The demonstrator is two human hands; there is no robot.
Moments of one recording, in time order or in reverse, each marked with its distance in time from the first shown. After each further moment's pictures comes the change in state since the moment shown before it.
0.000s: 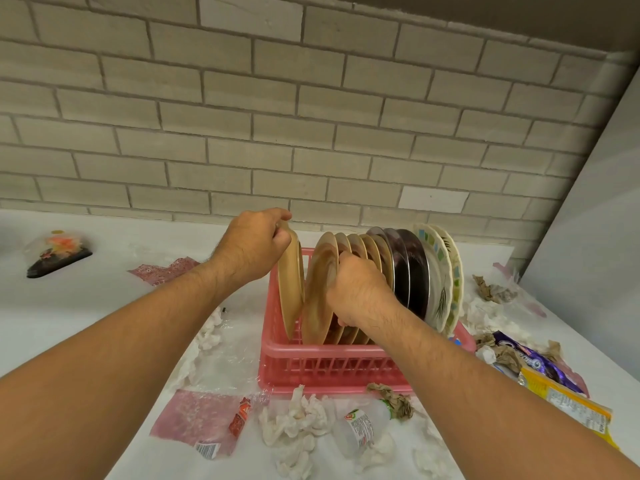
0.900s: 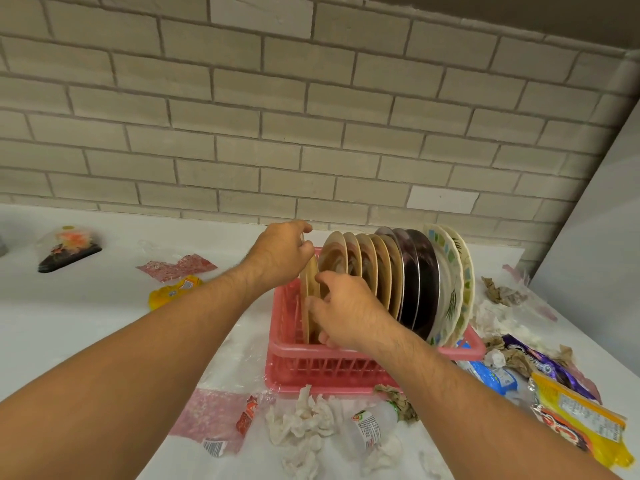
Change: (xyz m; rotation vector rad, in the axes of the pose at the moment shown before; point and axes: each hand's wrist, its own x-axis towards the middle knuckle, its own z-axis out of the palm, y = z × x) left_hand 0.002 0.004 0.028 -0.151 -0.155 -0.073; right_hand -0.016 0.004 0.024 0.277 -0.119 -0.212
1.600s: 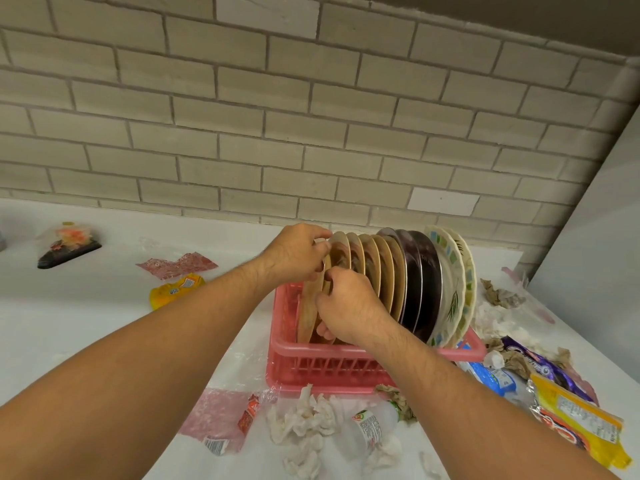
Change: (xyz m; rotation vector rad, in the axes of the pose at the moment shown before) left_hand 0.002 0.010 0.004 -0.215 -0.166 -0.051; right_hand 0.013 0.001 0.007 0.054 0.063 0.077
